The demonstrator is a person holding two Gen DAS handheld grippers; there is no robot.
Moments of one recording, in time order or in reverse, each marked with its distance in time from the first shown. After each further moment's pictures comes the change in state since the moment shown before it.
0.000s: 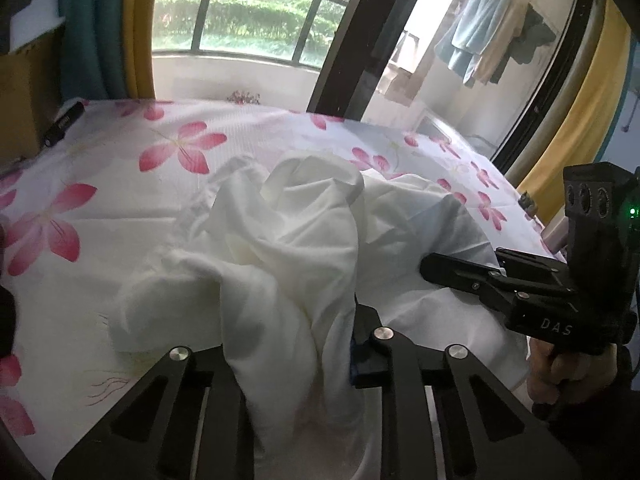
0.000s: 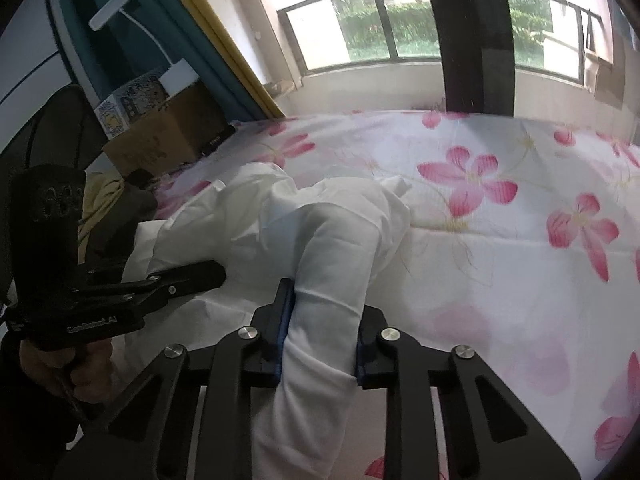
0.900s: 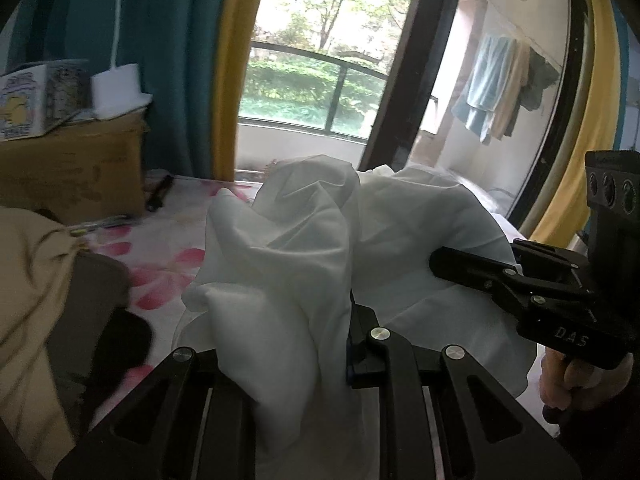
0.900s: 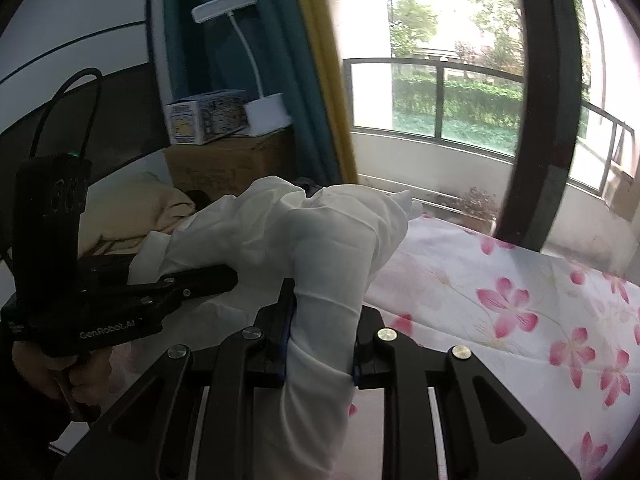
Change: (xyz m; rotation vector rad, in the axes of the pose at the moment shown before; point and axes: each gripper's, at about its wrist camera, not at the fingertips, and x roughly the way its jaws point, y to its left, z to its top) left arm -0.116 0.034 -0.004 0.001 -0.240 0.133; right arm -0.026 0.118 0.035 -0.277 -0.175 -0.010
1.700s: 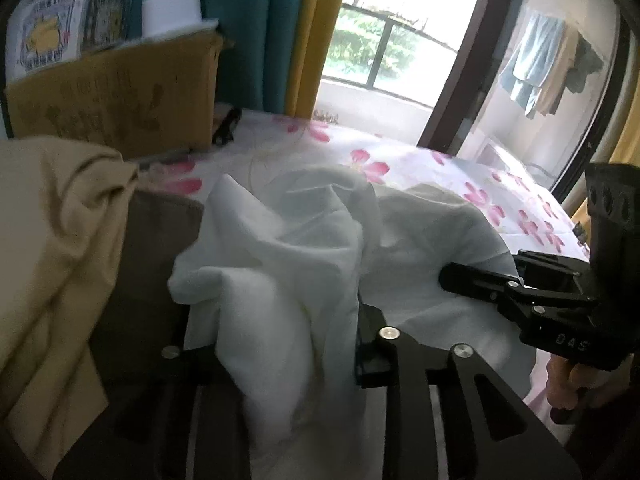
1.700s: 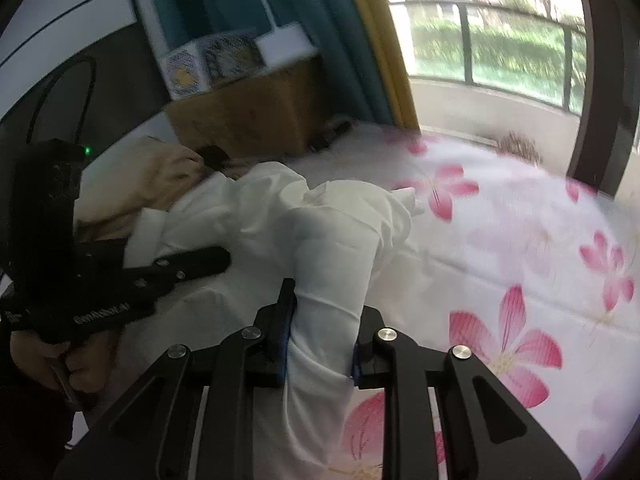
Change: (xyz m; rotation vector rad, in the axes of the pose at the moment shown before) left arm 0.038 0.090 -0.021 -0.062 0.190 0.087; right arm 0.100 0.033 -0.015 0.111 0.179 0.124
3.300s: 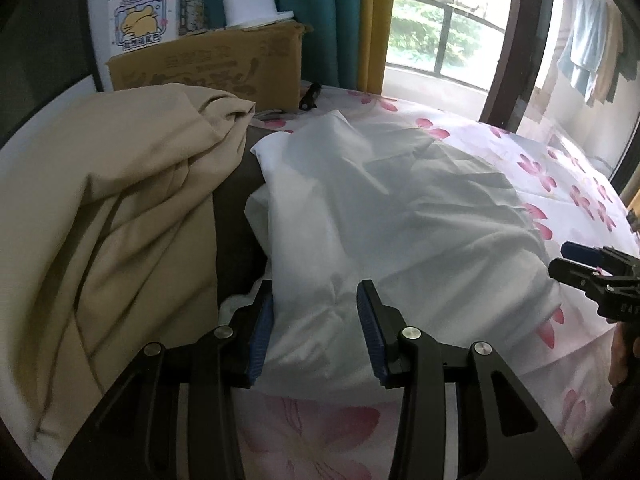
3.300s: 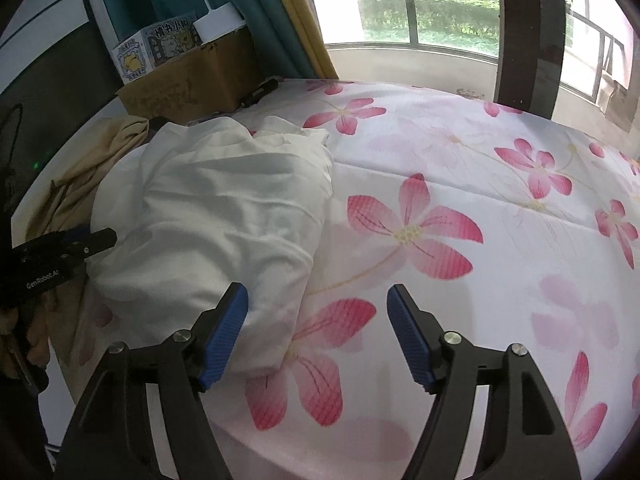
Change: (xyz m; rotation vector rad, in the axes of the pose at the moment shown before) left arm -0.063 -0.006 -0.061 -0.046 0.021 0.298; right arm -0.046 -0.038 -0.060 0.096 0.082 -0.133
